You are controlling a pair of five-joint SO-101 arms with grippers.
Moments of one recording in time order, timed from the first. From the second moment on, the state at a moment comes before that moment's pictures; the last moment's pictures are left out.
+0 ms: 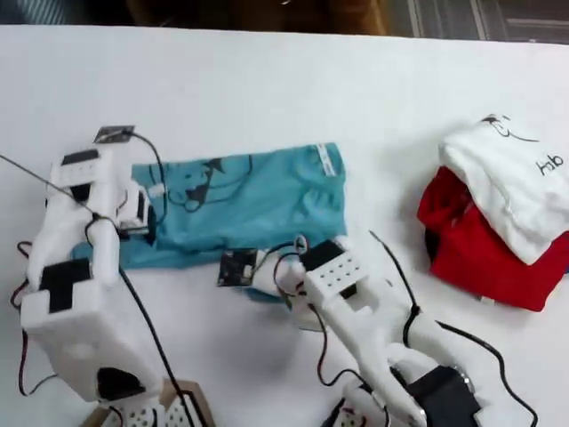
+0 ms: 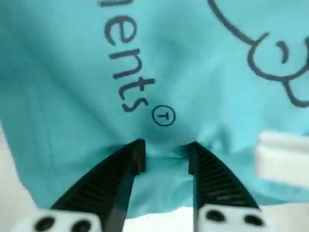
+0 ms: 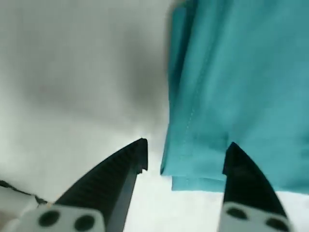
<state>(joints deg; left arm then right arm) -21.5 15.7 16.9 65.9 -7.5 -34.6 -19.6 54.3 62.5 52.6</state>
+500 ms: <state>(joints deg) -21.5 11.5 22.6 59.9 -7.4 -32.2 -8.9 51.1 57.8 56.5</state>
